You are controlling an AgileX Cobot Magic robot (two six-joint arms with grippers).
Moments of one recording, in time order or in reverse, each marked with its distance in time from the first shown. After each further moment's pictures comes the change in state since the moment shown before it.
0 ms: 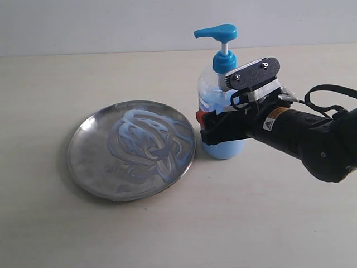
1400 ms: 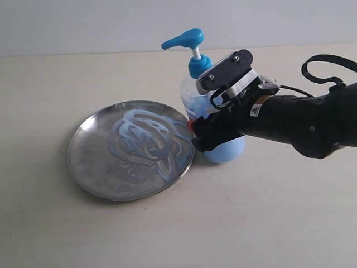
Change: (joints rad) left arm 0.000 0.000 0.000 0.000 0.000 0.000; right arm 0.059 -0.067 -0.105 0.121 0.316 -0.294
